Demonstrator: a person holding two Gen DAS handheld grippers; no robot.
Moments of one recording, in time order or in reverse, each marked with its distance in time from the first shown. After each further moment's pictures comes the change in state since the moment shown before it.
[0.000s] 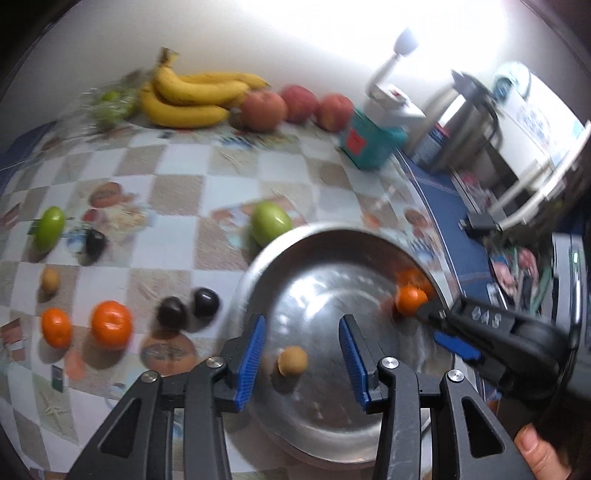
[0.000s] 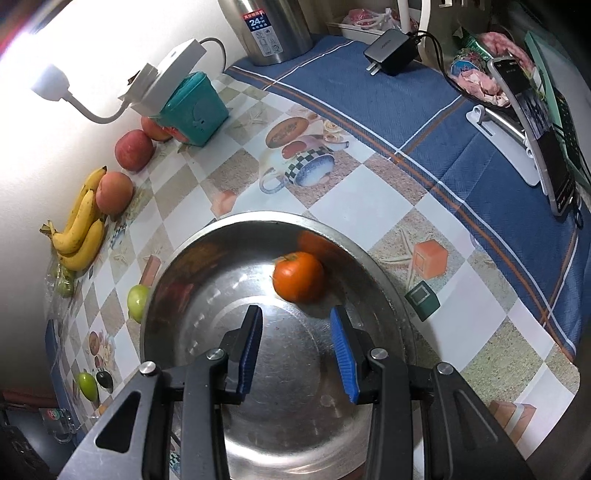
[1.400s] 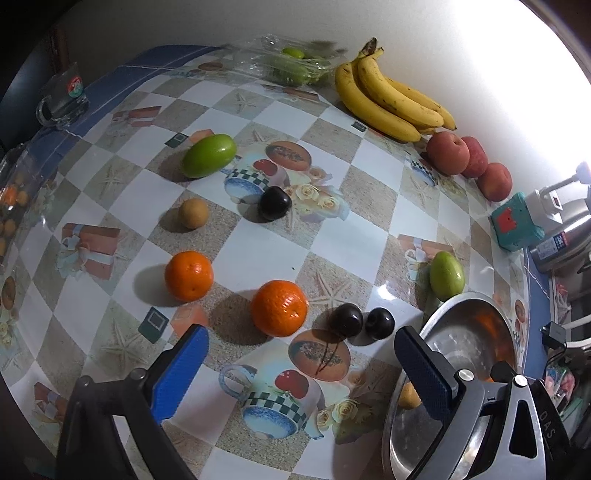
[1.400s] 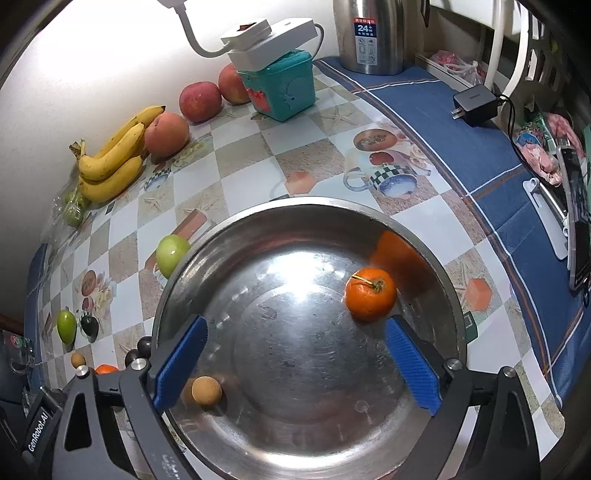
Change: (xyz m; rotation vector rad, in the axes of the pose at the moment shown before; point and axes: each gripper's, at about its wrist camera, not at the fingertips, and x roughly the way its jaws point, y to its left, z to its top) left arm -0.014 0.111 -0.009 -0.441 0.005 0.284; right arm 0.007 0.056 -0.020 -0.304 -0.041 -0.014
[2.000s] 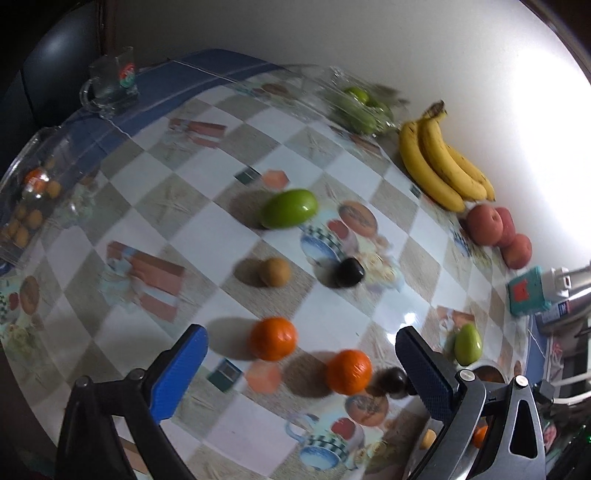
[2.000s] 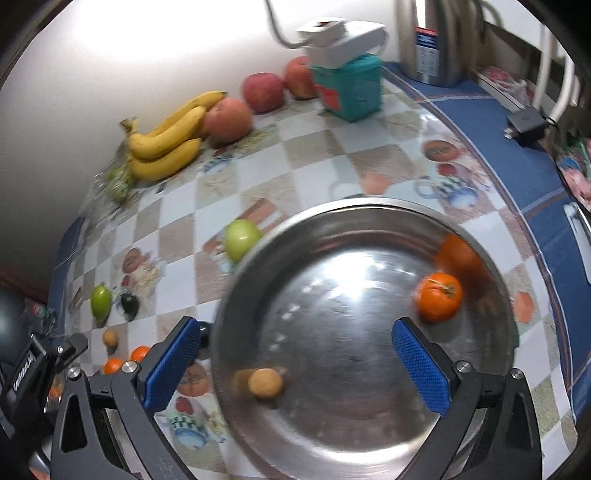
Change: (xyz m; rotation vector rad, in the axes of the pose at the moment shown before) left arm -0.019 0.068 0.039 -0.156 -0.078 0.020; right arm -0.005 0.049 -0.008 -0.129 0.003 0.156
